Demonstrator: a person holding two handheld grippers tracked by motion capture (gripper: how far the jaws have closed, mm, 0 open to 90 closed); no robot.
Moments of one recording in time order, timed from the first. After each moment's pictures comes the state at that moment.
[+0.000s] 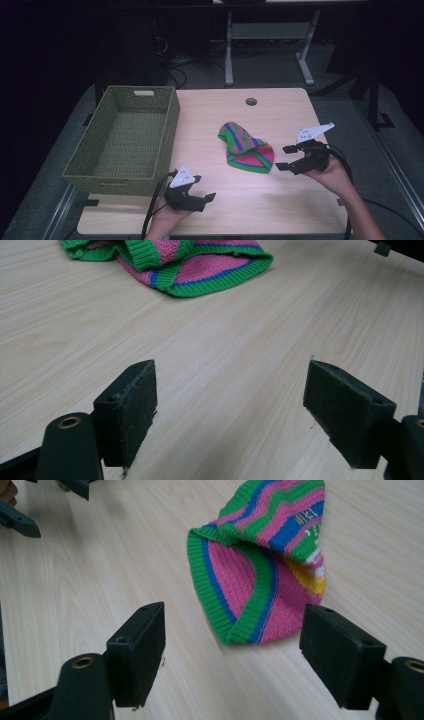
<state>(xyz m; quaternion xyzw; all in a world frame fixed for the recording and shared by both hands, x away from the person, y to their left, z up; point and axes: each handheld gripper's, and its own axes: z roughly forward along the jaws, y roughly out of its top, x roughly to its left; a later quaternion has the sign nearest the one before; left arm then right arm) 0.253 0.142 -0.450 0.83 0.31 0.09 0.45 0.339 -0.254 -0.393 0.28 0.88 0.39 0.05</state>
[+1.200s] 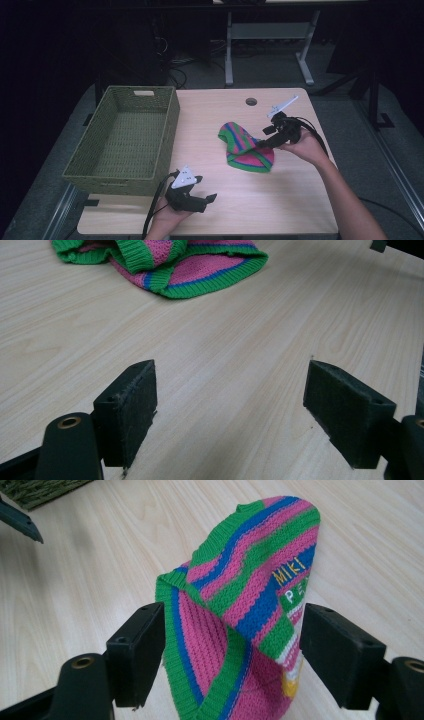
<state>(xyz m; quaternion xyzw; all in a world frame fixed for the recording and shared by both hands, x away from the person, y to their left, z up) 0.252 0.140 -0.449 0.83 0.30 0.09 0.45 0.417 -0.196 -0.379 0.28 0.90 0.33 0.02</state>
